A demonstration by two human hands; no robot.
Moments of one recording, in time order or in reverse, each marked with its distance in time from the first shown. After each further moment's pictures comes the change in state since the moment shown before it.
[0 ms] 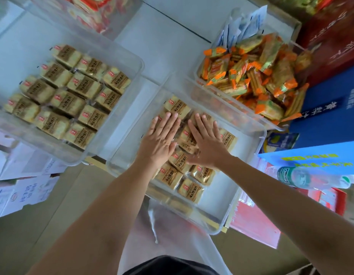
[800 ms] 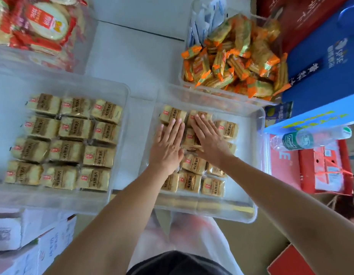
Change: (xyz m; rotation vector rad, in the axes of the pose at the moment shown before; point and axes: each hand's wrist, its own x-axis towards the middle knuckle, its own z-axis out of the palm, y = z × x) left_hand 0.024 -0.020 -0.012 -0.043 -0.149 0.237; right_hand 0.005 -0.030 0.007 0.118 0.169 0.289
